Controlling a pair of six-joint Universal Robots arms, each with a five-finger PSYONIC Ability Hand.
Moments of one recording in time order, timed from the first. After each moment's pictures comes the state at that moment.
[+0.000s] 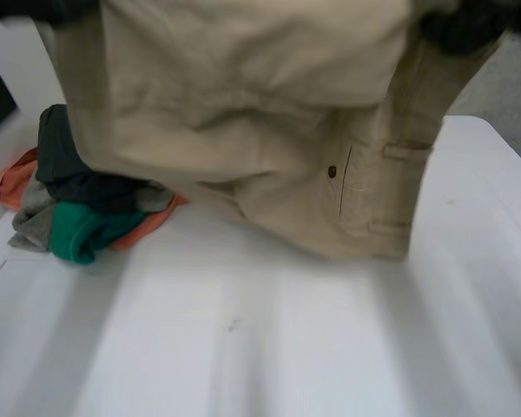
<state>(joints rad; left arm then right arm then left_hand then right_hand) 4.40 -1.42 -1.35 3.14 -1.43 3.03 1.96 -1.60 1.17 0.19 1.41 2.82 1.15 1.19 1.19 1.20 0.98 1.10 1.18 1.18 1.19 0.99</state>
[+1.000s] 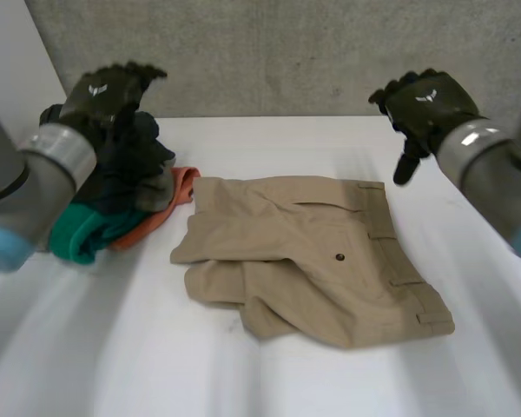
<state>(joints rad) 4.43 -1.86 -1.38 3.24 -1.38 3.19 1.94 -1.25 1.21 0.19 1.49 2.67 0.19 0.20 0.20 0.20 0.05 0.21 0.20 0.20 0.20 0.05</state>
